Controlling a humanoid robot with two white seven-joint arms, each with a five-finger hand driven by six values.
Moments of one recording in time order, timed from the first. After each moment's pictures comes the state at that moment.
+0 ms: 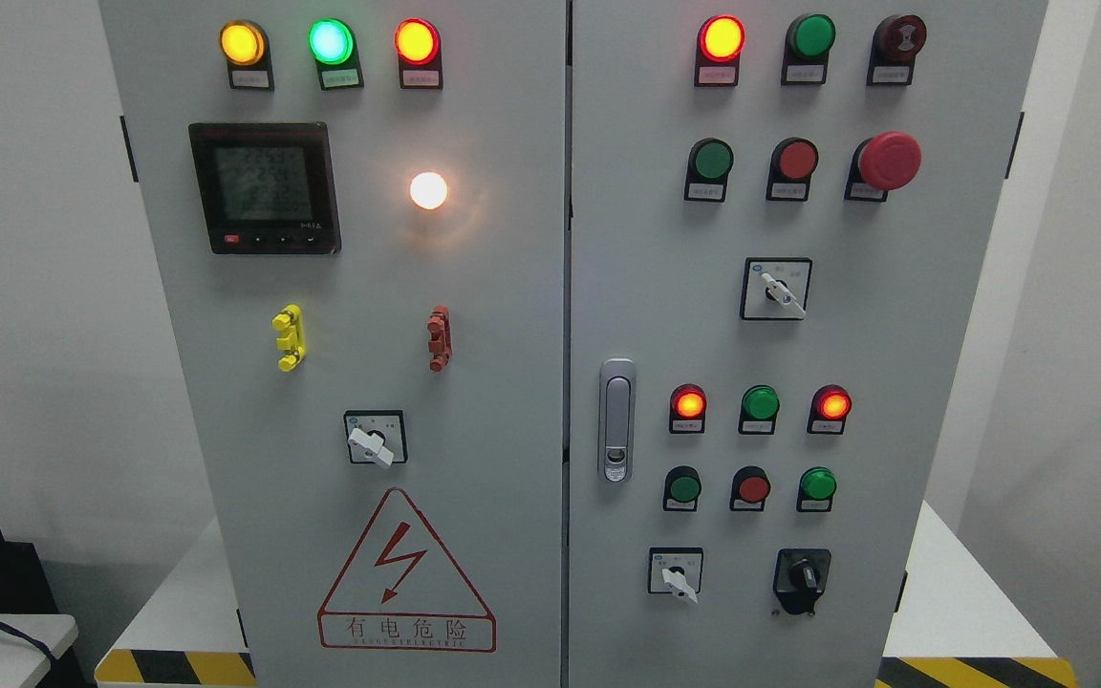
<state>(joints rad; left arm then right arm) 0.00 -0.09 0.08 0.06 0.00 -0.16 0.05 0.06 -0.05 -0.14 -1.70 0.17 -0.16 -0.28</state>
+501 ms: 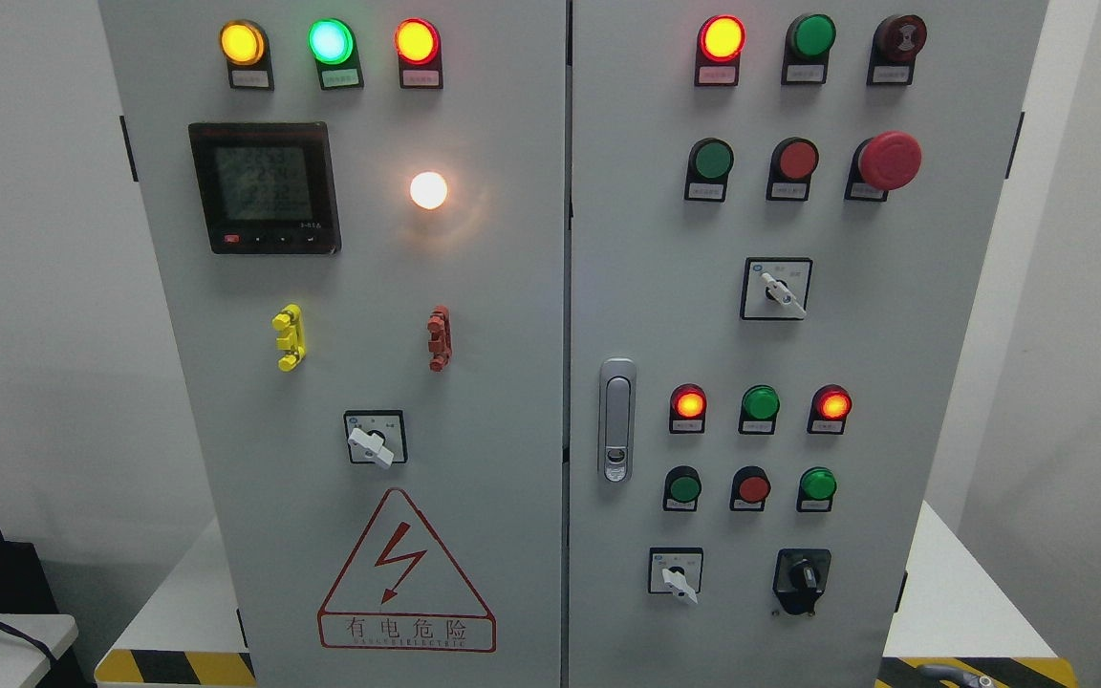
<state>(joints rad) 0.00 -0.09 0.08 0.06 0.00 -0.16 0.05 -0.01 -0.02 -0.09 -1.70 0.17 -0.06 -0.28</state>
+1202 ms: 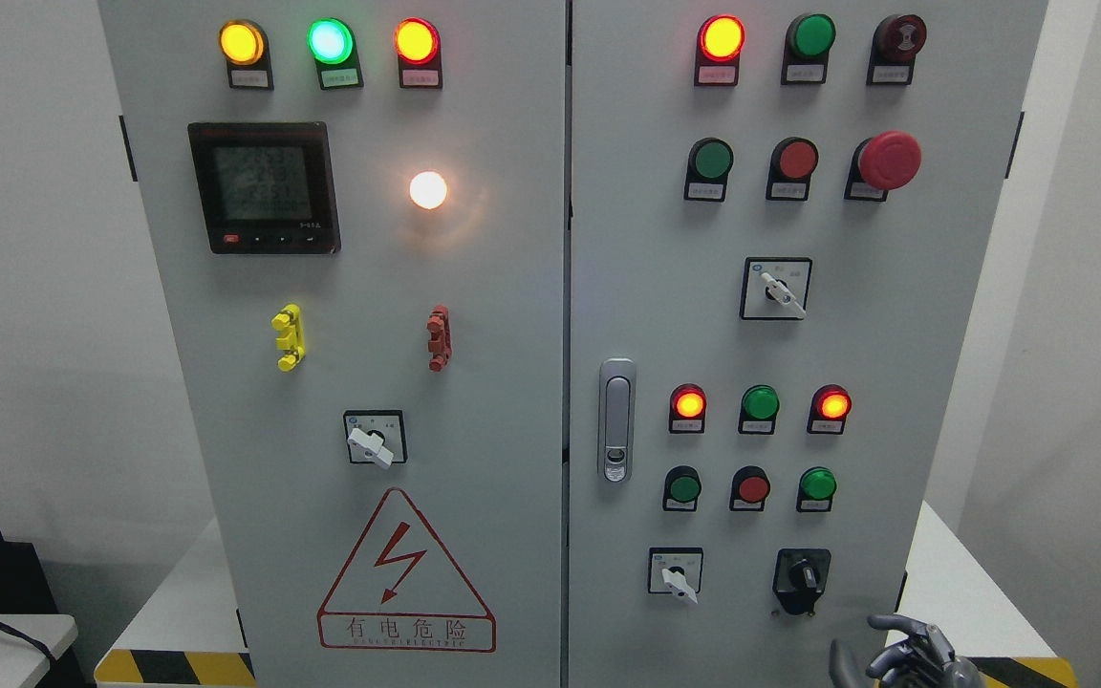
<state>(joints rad) 0.00 -0.09 0.08 0.06 0.00 -0.16 0.05 -0.10 0.02 -0.03 -1.69 0.22 0.00 -0.28</state>
